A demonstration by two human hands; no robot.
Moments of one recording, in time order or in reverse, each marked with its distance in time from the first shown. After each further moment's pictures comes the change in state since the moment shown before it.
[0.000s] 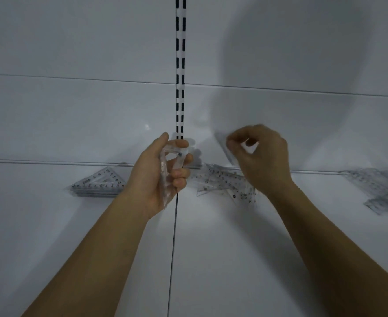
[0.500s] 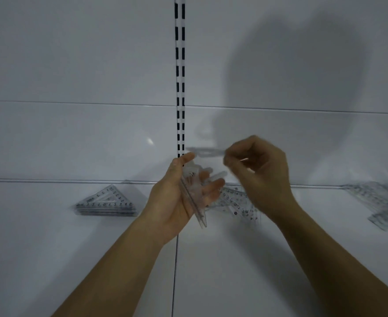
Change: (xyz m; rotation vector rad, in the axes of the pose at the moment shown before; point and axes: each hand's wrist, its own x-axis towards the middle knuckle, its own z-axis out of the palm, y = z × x) left_hand 0.001 -0.021 0.020 -0.081 -0.087 0.065; right_hand -0.005 -0.008 -0.004 0.470 -0.003 -0.181
